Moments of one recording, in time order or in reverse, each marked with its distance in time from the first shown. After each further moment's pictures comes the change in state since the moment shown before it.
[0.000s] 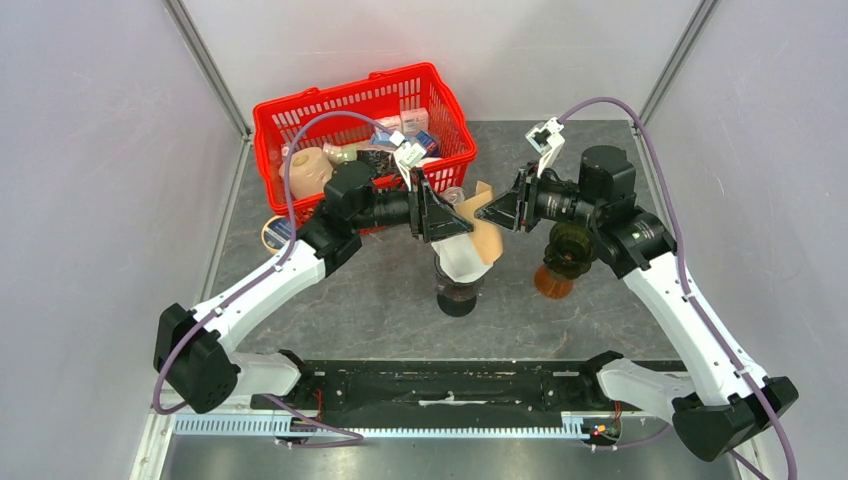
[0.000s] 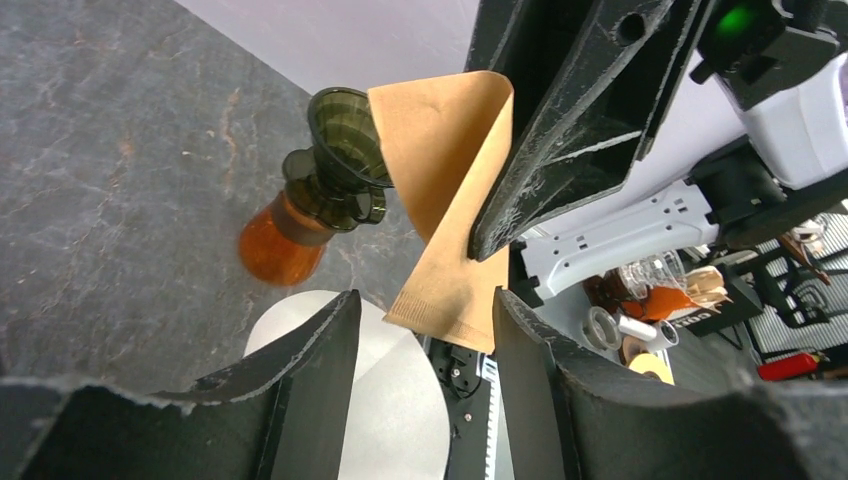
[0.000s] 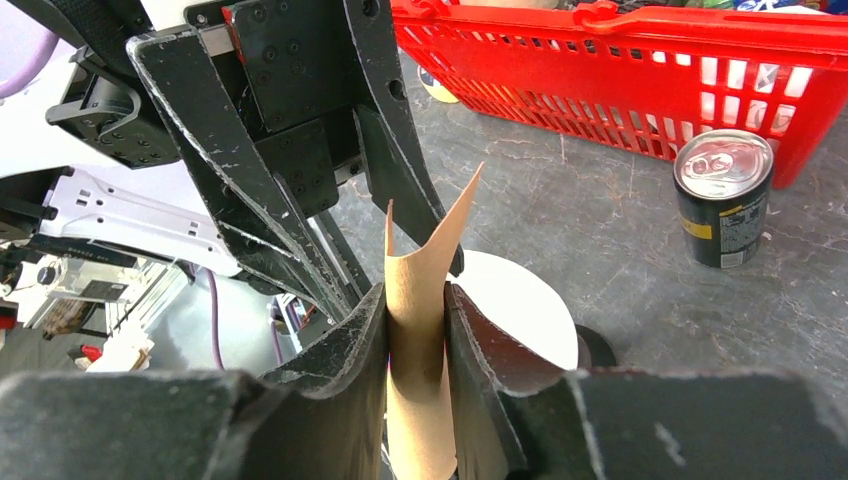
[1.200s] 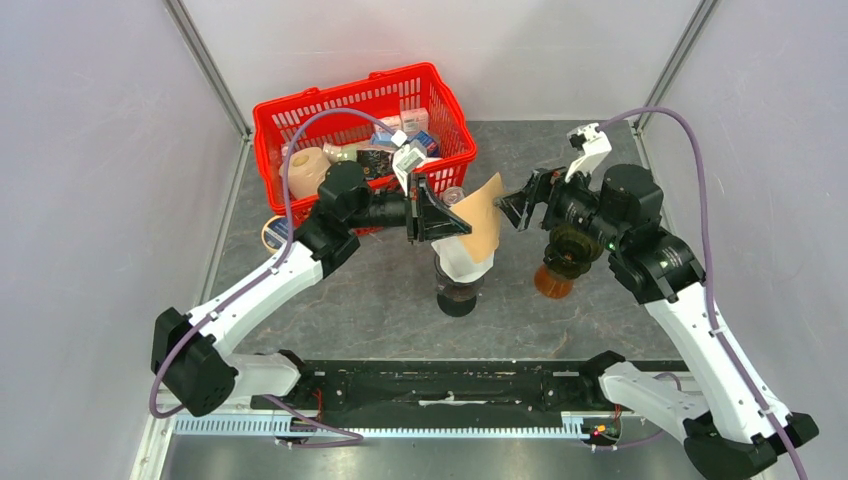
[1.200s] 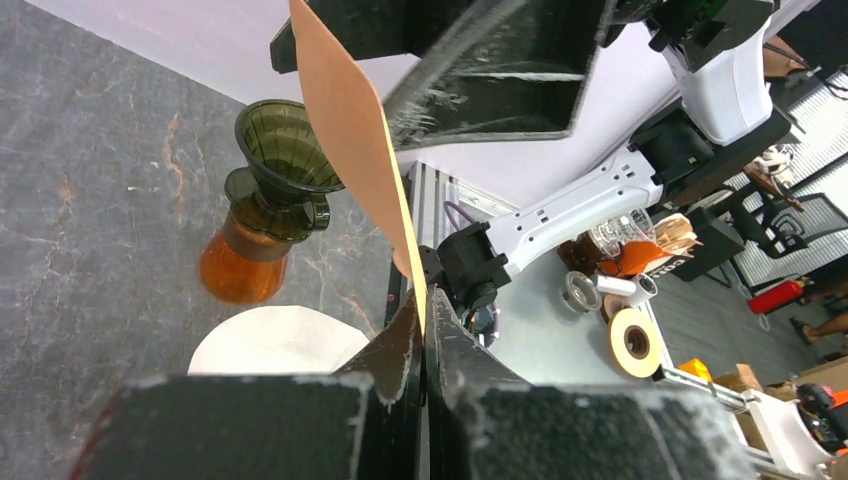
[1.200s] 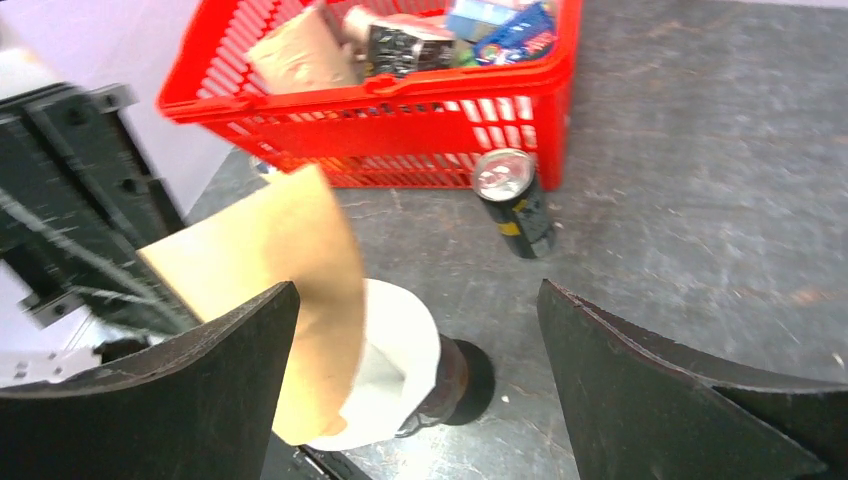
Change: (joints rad) left arm -0.007 -0.009 0.008 0.067 0.137 0.015; right arm 0.027 -0.123 0.003 -0.071 0.423 -0.045
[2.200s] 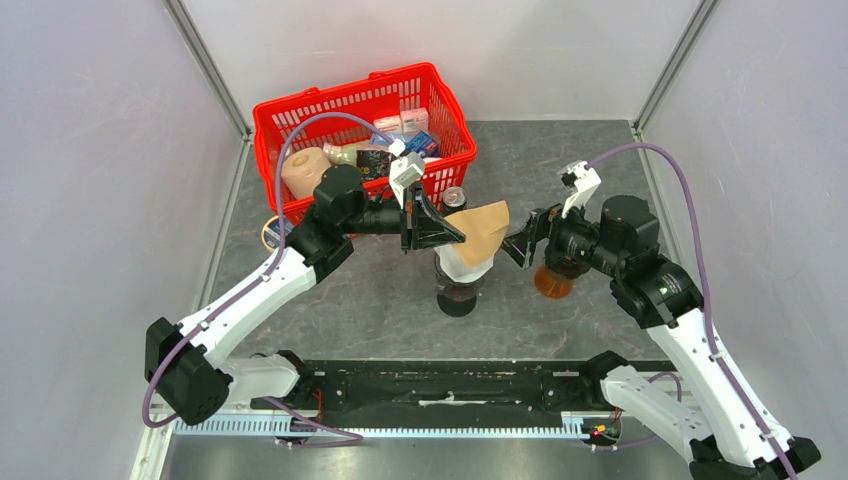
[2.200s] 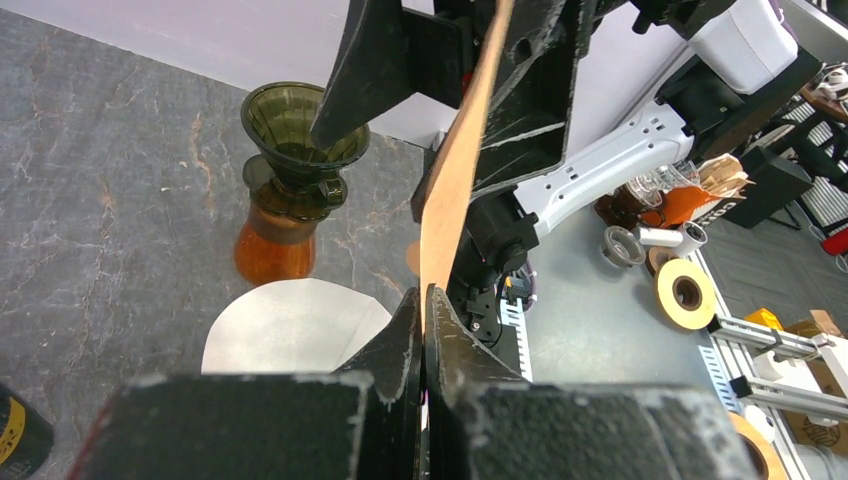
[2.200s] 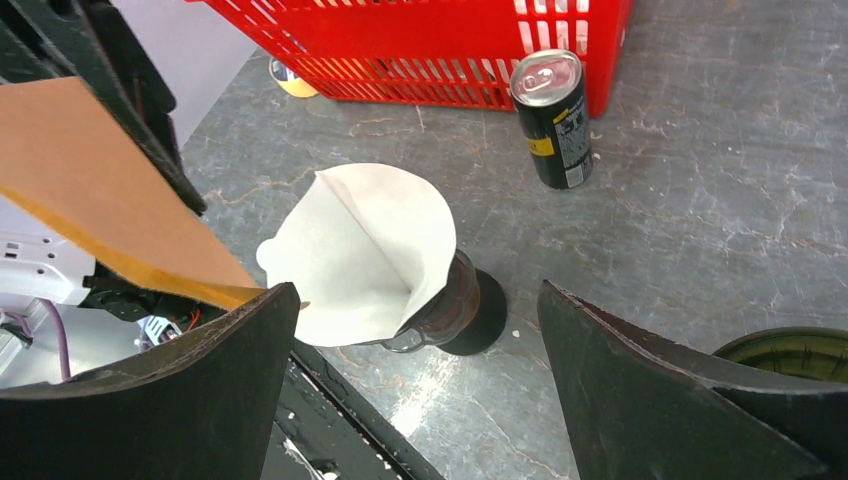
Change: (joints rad) left arm 0.000 -0.060 -0.014 -0.109 0.033 0.208; right arm -0.003 -0.155 -0.198 -0.050 -0.089 -0.045
